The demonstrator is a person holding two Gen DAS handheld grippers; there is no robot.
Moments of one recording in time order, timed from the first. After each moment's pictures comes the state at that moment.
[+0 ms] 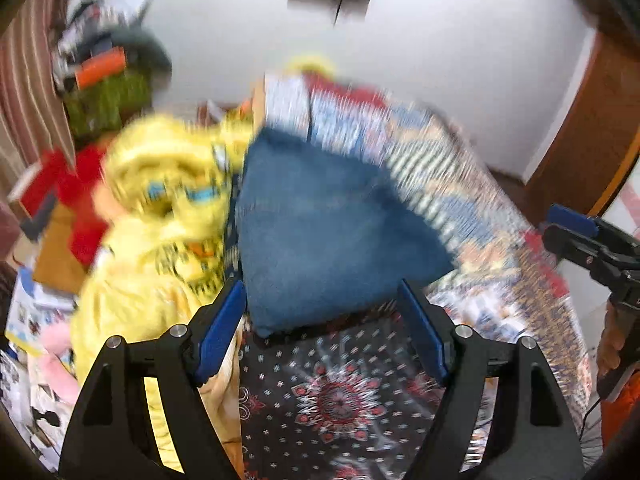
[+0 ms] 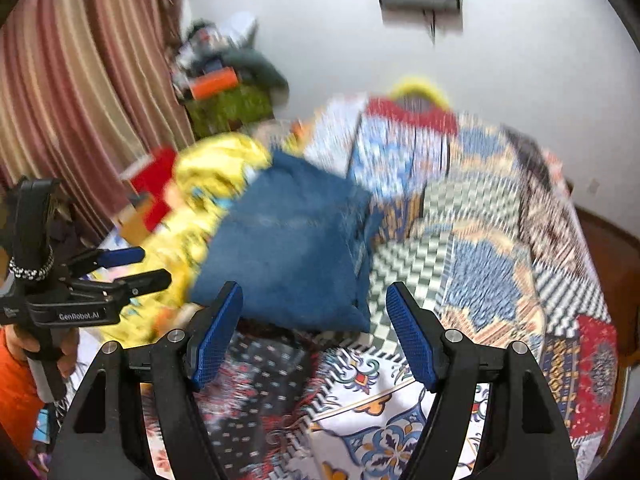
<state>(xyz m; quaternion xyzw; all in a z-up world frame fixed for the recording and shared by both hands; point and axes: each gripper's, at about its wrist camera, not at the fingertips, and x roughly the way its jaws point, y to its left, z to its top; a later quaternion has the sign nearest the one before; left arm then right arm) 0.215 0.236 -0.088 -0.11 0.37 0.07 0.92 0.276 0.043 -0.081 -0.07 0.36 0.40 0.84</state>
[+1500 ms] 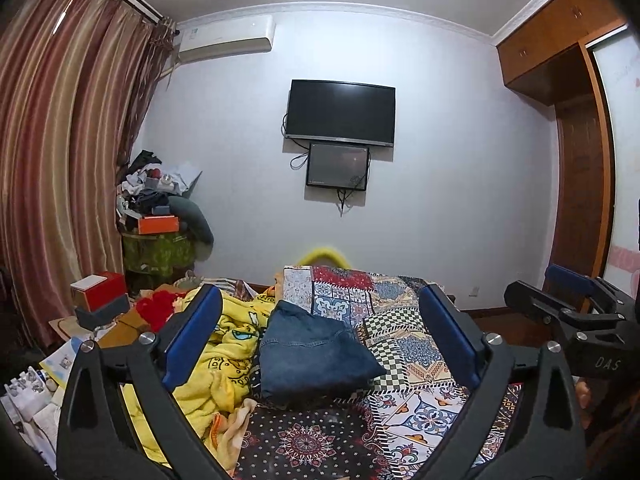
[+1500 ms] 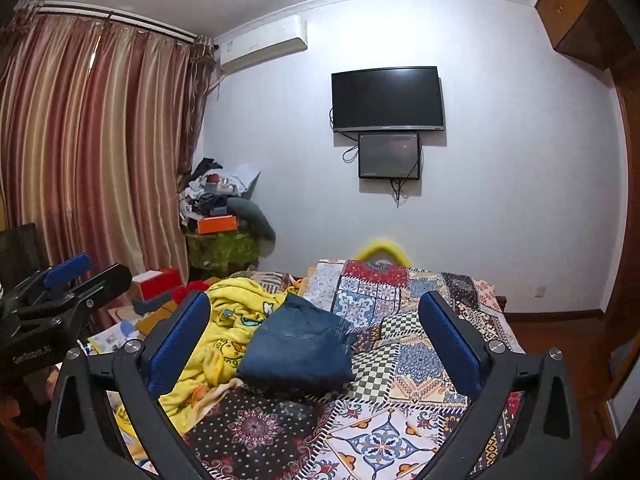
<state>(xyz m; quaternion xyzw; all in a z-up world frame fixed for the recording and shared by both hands) 0.027 0.118 0.017 -0.05 0.06 0.15 0.99 0.100 -0.033 0.020 -0.01 0.10 0.34 0.93</state>
